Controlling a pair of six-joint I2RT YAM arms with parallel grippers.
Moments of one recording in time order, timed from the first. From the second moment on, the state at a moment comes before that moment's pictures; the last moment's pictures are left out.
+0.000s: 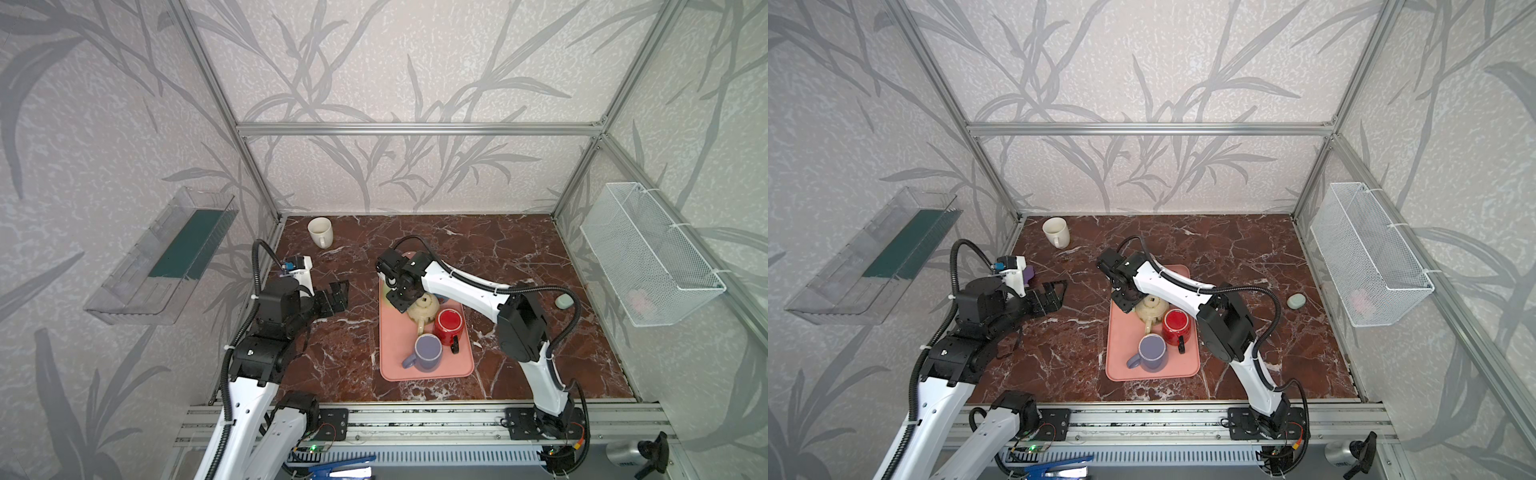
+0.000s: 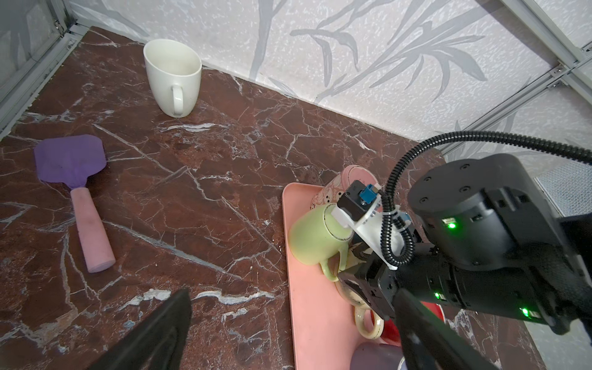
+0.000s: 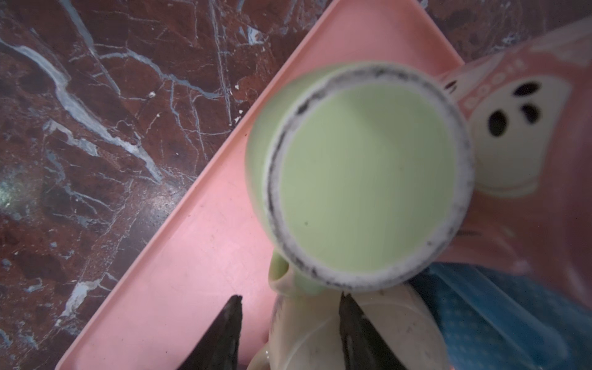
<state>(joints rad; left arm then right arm) -0.15 0.67 0.84 -0.65 0.14 -0.41 0.91 2.18 1.92 -1.03 0.11 0.13</state>
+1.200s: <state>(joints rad) -0.17 0.67 0.84 -0.68 0.12 -0.40 0.91 2.29 2.02 -1.07 0.16 0.17</state>
